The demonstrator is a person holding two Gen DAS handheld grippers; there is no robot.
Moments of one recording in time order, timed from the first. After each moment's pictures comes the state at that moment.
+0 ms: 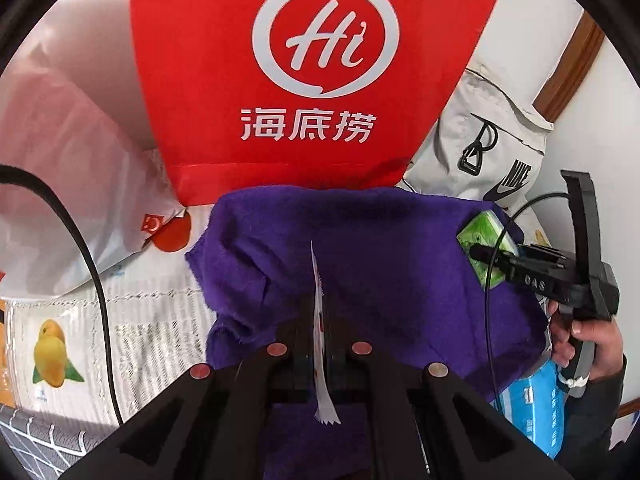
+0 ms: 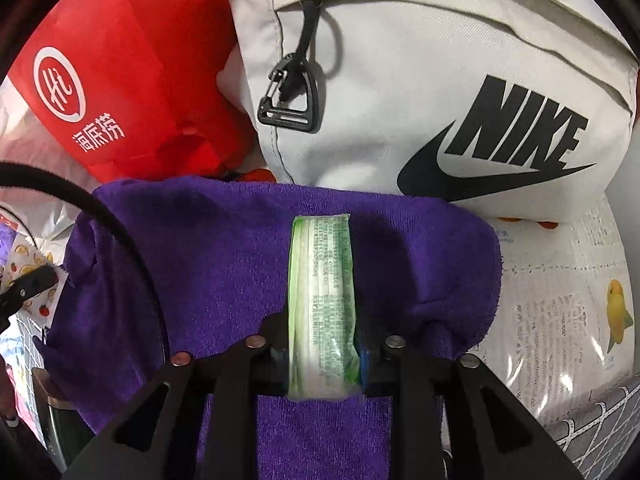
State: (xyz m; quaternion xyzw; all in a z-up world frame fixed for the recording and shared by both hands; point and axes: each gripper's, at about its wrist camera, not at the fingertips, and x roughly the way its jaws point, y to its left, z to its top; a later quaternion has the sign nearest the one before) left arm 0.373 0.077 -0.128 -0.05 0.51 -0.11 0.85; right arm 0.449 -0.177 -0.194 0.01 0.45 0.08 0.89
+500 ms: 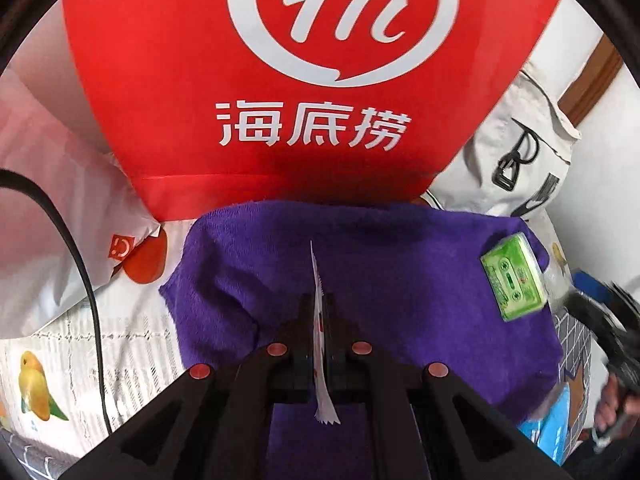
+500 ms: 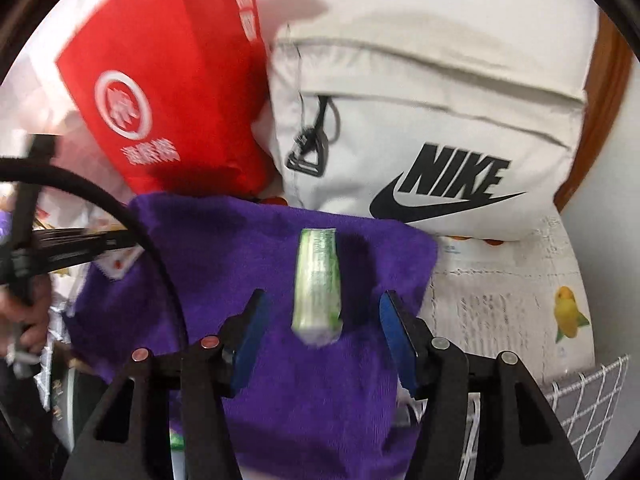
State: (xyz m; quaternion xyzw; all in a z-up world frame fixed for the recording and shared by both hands) left arm 0.422 0.071 -0.153 -0.06 0.53 -0.10 0.84; right arm 0.375 -0.187 -0.143 0.00 0.38 0.08 0.92
